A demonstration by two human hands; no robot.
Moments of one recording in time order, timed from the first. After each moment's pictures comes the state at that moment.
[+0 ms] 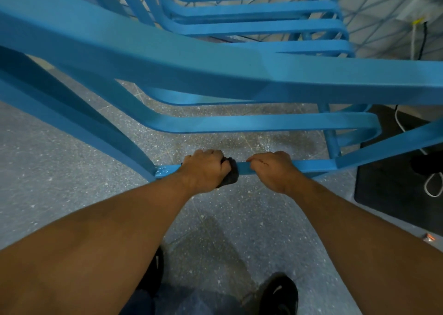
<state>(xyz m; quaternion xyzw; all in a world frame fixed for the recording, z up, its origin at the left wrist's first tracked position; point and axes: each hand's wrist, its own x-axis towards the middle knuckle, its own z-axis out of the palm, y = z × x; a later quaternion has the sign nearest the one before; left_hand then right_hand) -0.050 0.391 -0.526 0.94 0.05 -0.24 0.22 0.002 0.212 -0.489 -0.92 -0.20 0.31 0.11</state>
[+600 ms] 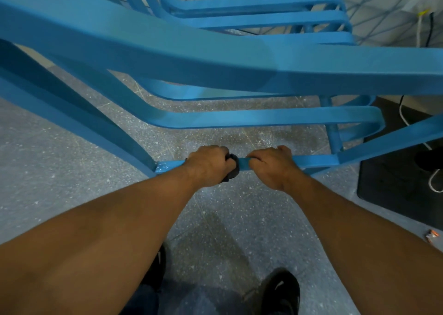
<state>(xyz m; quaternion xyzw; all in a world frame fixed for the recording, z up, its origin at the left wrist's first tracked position) -0.042 0.381 -0.509 0.93 0.06 -0.26 0.25 0.005 0.209 -0.512 -0.93 -0.23 0.28 0.12</state>
